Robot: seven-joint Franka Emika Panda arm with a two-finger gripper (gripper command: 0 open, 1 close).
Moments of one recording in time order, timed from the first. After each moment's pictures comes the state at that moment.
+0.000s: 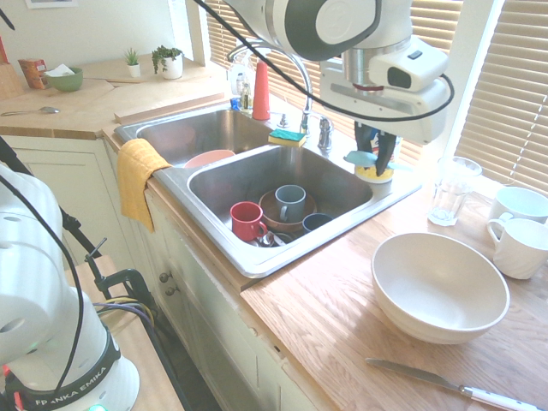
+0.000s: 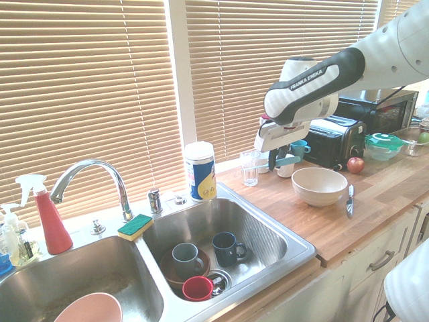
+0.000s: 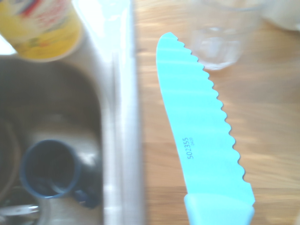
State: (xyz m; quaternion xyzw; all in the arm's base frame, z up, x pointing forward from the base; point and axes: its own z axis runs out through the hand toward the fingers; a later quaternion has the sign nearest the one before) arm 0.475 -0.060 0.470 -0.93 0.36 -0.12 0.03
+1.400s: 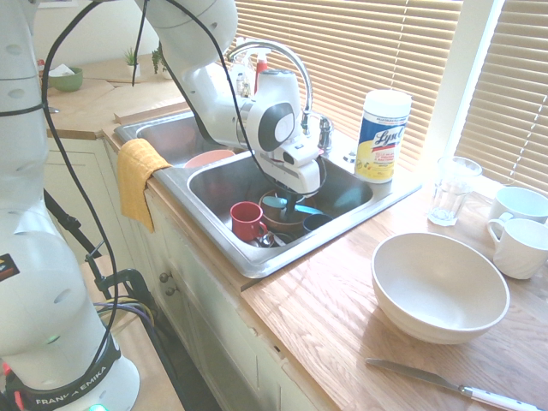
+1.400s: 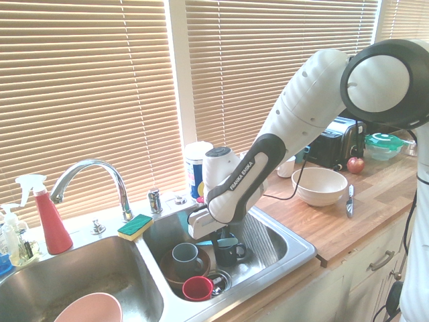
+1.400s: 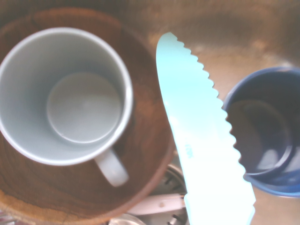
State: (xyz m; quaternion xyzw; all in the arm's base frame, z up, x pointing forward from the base) arm 0.511 0.136 0.245 -0.92 0.38 -0.06 0.00
